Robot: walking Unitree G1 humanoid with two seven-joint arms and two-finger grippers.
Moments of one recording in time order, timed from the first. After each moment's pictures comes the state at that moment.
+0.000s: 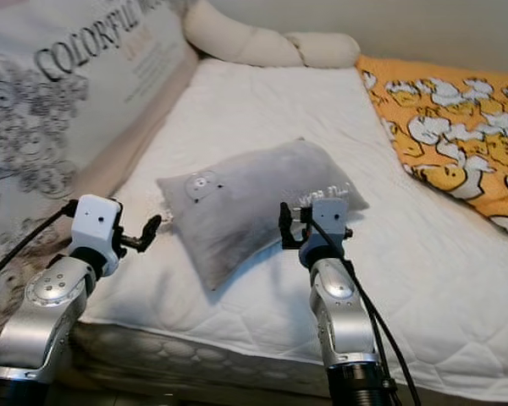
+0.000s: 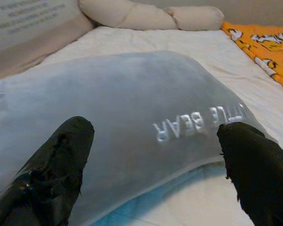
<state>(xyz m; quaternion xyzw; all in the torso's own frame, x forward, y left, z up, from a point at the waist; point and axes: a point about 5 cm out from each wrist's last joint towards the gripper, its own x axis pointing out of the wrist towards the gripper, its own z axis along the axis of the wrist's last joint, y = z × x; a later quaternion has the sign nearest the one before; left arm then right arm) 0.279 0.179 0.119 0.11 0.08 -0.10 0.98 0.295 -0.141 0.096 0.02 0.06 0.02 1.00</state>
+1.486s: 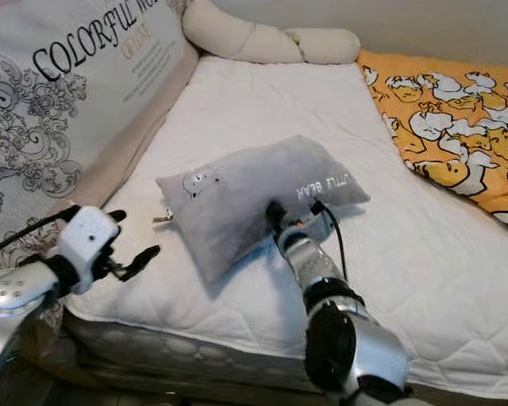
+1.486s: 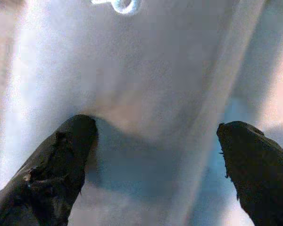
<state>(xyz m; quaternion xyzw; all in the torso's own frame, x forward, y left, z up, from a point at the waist) 0.246 0.195 0.145 0.23 0.13 -0.27 0.93 0.355 -0.114 0.059 0.50 0.22 -0.05 0.84</state>
